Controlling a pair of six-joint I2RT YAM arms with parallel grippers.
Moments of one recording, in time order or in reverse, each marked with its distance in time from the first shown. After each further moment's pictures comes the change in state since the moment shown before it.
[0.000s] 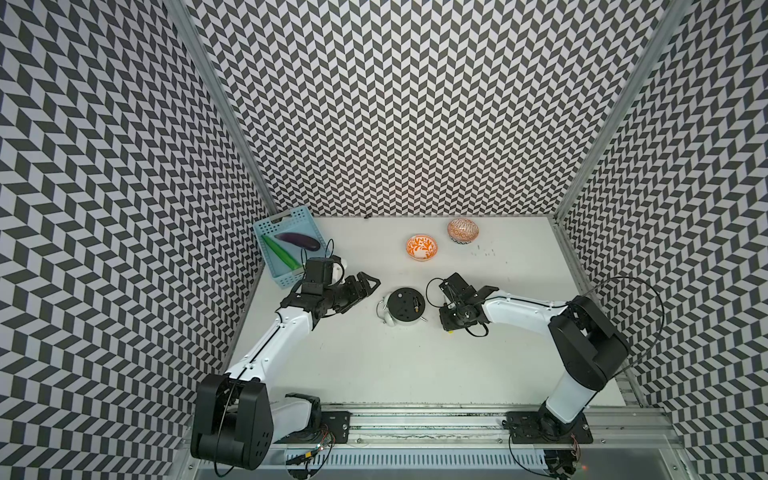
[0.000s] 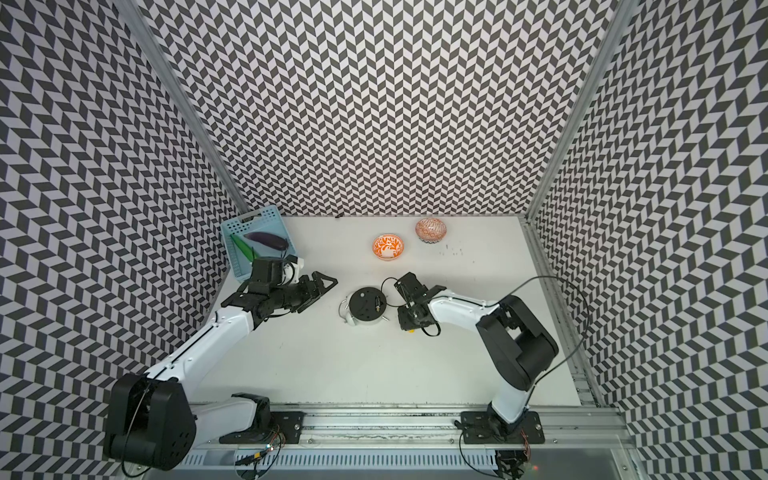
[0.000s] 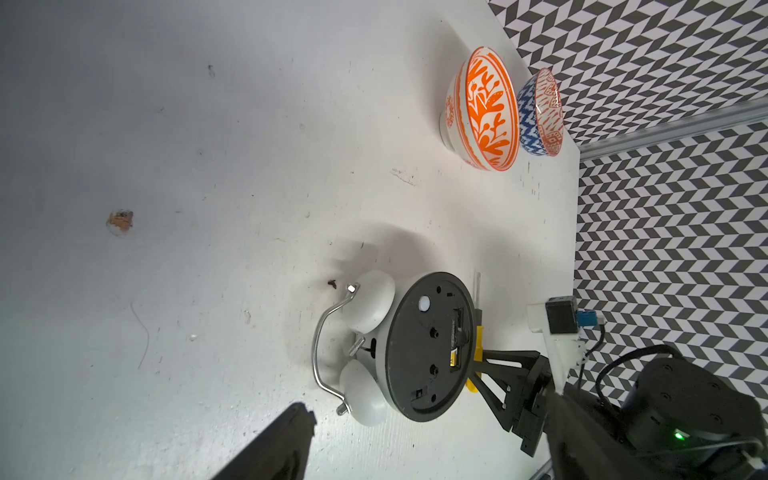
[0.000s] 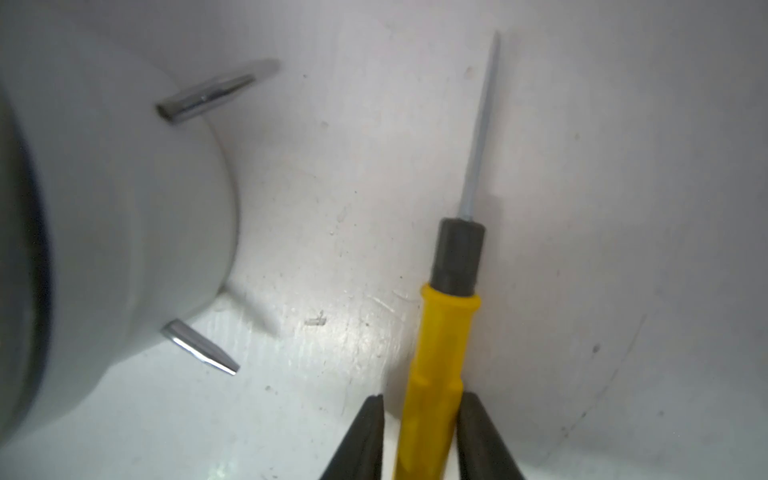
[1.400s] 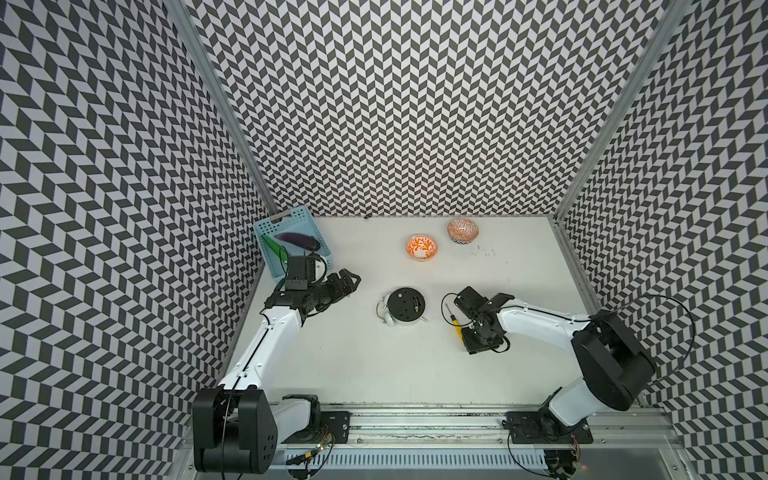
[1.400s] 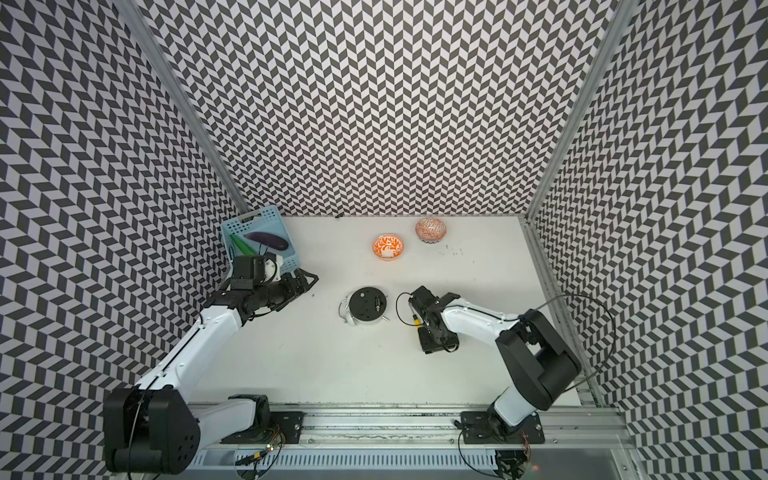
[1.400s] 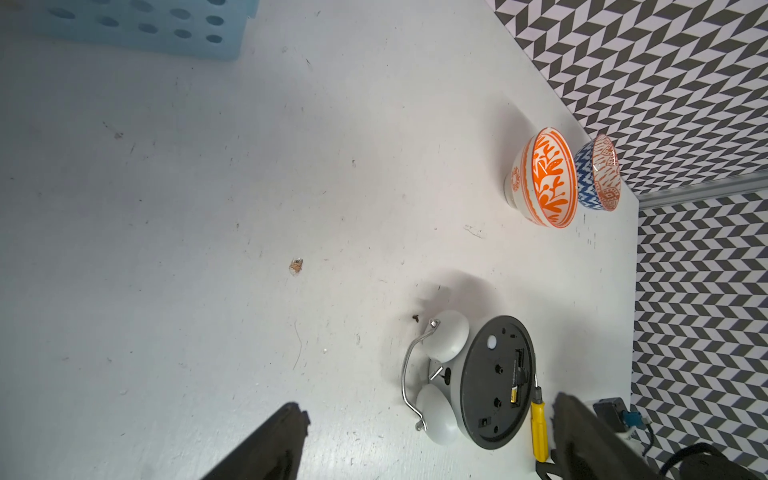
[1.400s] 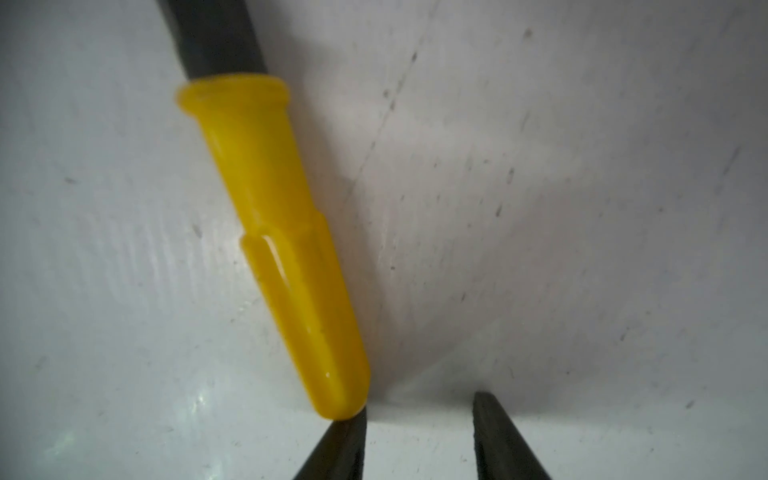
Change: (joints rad) left arm 0.147 -0.032 0.052 -0.149 -0.101 0.131; right arm -0.015 -0.117 -0.116 -0.310 -0.004 -0.013
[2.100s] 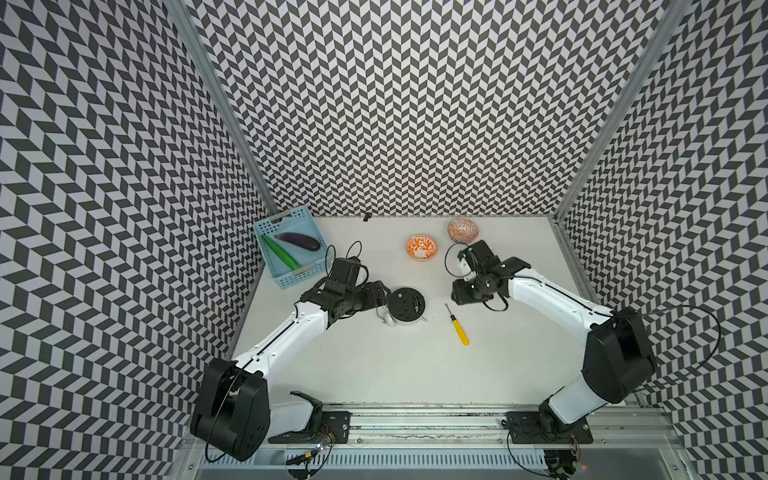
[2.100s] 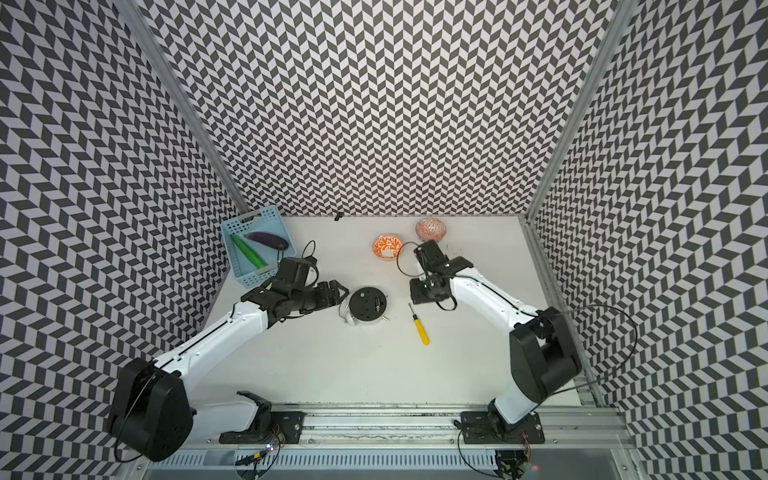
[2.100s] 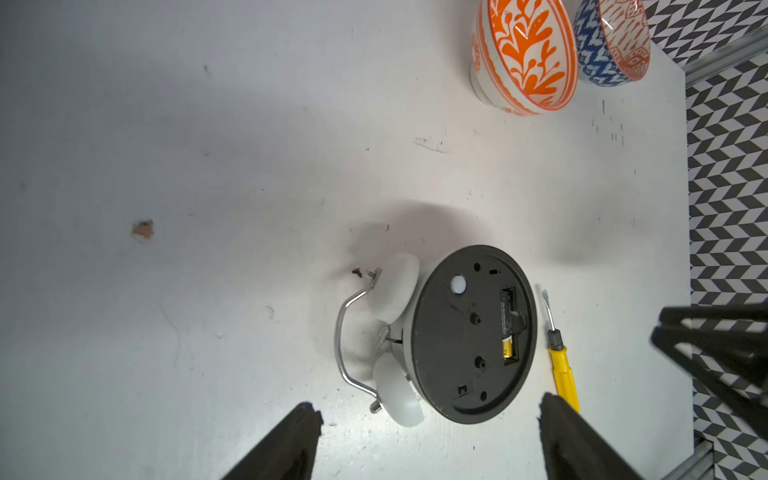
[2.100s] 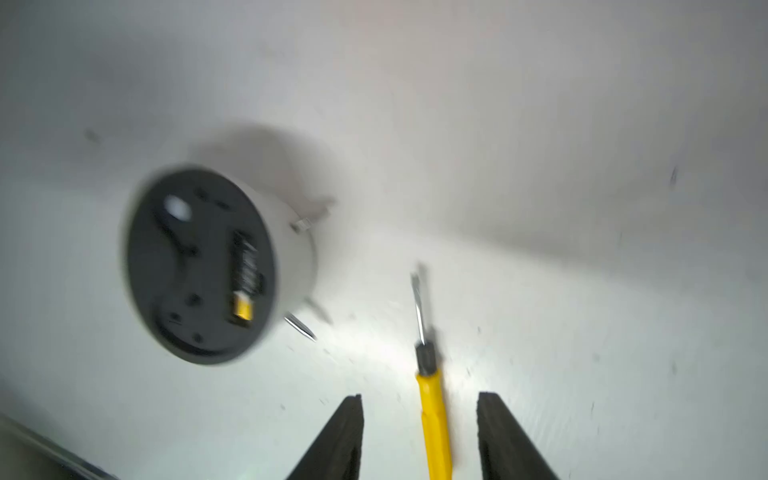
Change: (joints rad) left arm -0.298 0.070 0.012 0.031 -0.177 -0.019; right arm -0.147 -0.020 0.249 0.002 -0.109 -0.098
